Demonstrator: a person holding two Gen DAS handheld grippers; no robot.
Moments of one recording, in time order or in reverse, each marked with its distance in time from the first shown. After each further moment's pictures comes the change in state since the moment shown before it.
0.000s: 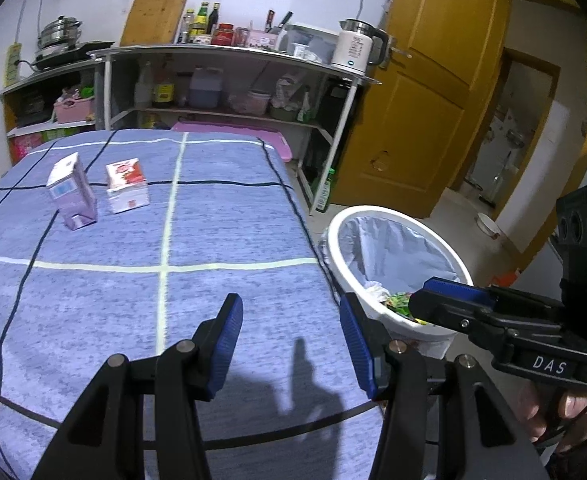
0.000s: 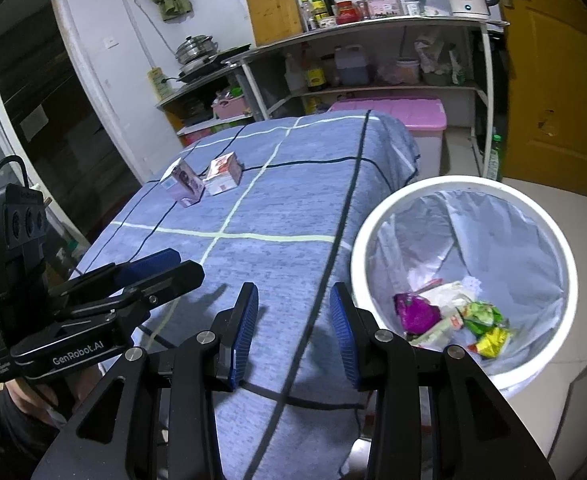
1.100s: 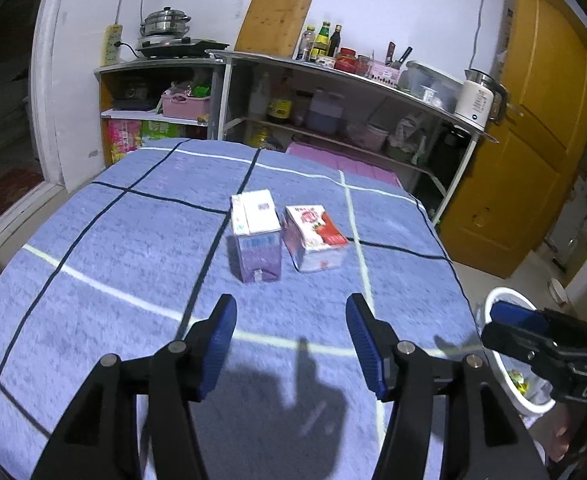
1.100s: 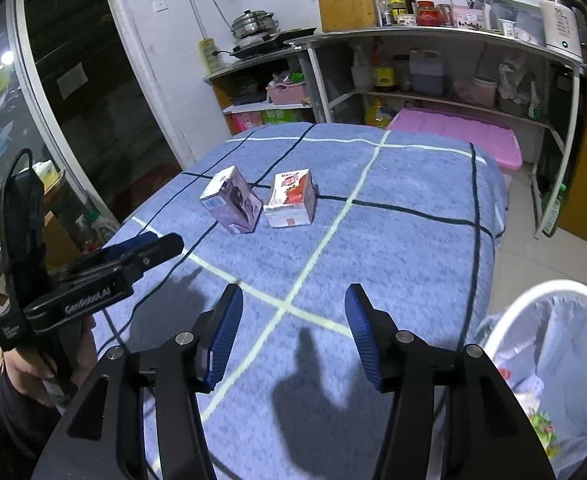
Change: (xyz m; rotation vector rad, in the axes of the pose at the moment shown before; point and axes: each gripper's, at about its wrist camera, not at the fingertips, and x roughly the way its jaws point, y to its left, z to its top) left arm -0.005 0.151 0.045 -0.188 -0.084 0.283; right arm 0.096 0.077 0.076 -0.167 0.050 0.108
